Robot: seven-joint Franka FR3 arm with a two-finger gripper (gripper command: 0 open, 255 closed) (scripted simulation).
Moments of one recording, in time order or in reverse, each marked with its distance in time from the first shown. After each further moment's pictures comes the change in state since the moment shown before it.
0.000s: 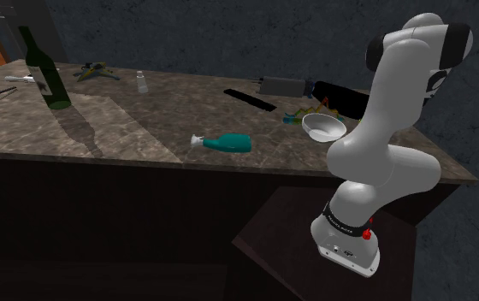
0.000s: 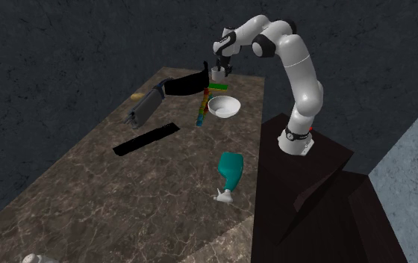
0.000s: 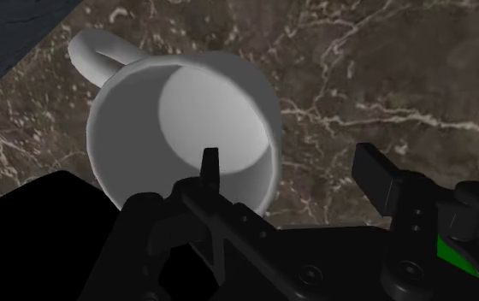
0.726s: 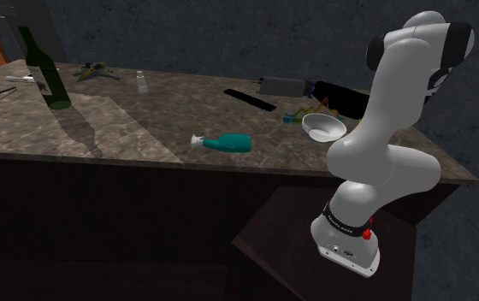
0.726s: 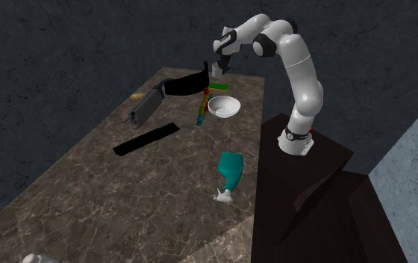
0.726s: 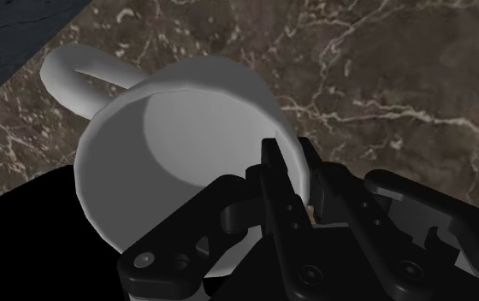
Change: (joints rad) arm 0.005 -0.012 -0.008 0.007 -0.010 -0.018 0.006
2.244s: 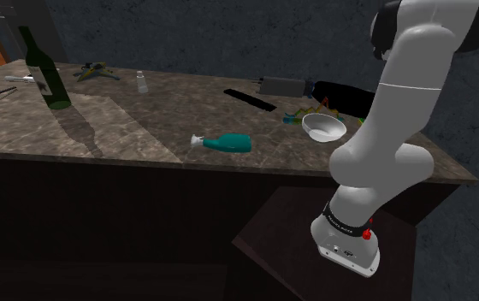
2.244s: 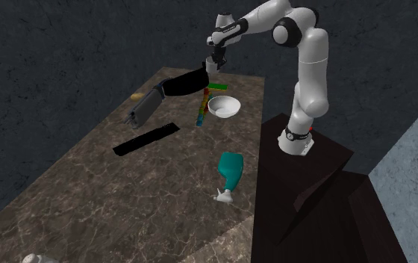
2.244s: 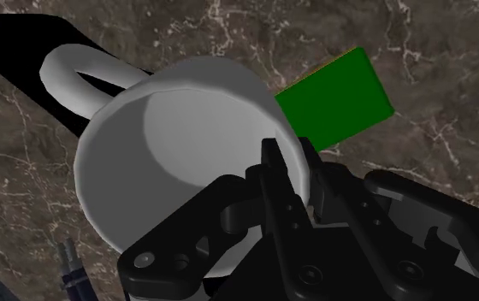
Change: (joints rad) arm 0.325 -0.323 -0.108 -0.203 -0.282 -0.058 0.313
